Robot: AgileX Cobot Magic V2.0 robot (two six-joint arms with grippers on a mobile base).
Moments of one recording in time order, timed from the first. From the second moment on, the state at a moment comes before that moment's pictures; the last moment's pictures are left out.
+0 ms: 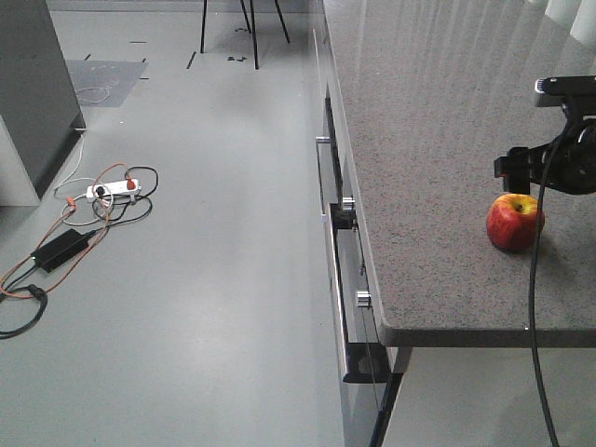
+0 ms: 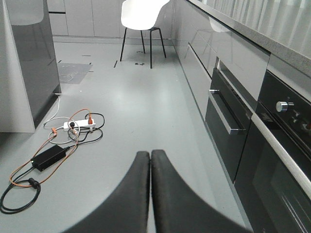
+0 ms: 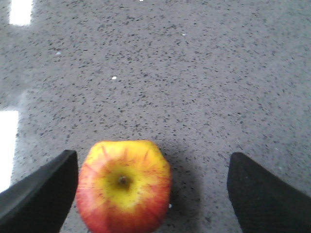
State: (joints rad) left arm -0.04 -0.01 0.03 0.24 0.26 -0.37; right arm -0.07 1.73 -1.37 -0.07 0.63 0.05
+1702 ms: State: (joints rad) left arm -0.04 -0.01 0.03 0.24 0.26 -0.37; right arm -0.06 1.87 -1.37 0.06 0.66 -0.05
